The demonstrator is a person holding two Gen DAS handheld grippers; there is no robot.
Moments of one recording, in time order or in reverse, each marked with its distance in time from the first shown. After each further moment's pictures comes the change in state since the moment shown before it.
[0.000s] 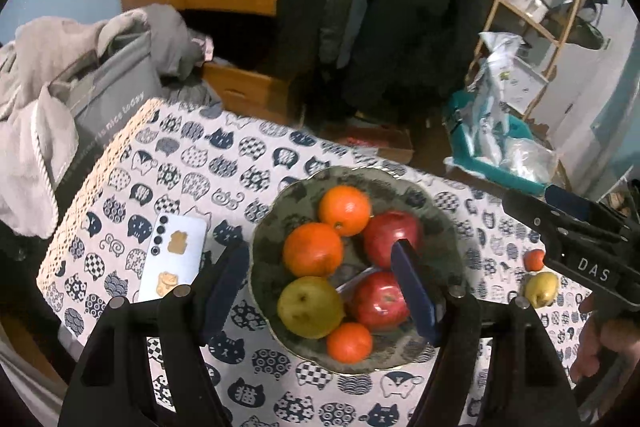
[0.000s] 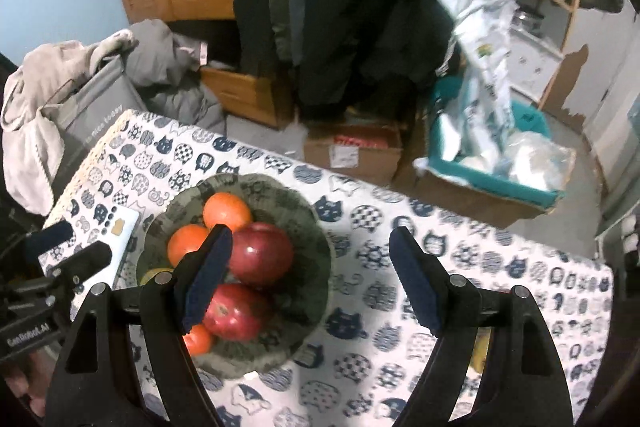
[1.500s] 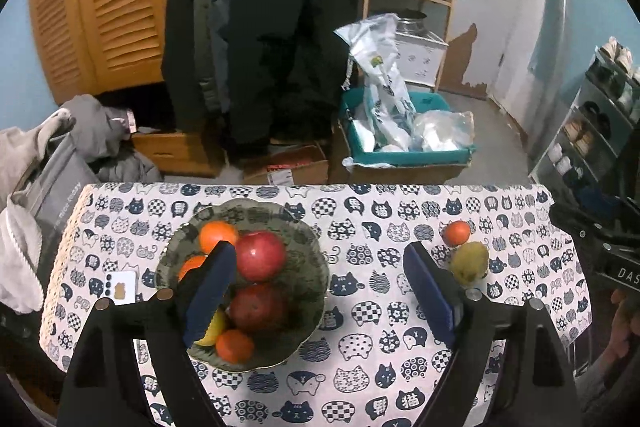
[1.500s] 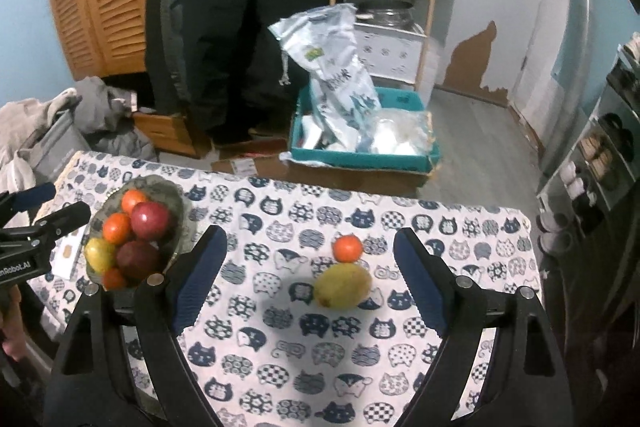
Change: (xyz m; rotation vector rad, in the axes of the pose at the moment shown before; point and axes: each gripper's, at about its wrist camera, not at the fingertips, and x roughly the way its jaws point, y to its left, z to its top) left arm -0.050 -0.157 -0.016 0.294 -0.071 -0.103; right arm -0.137 -0.153 -0.087 0.175 -0.107 -0.175
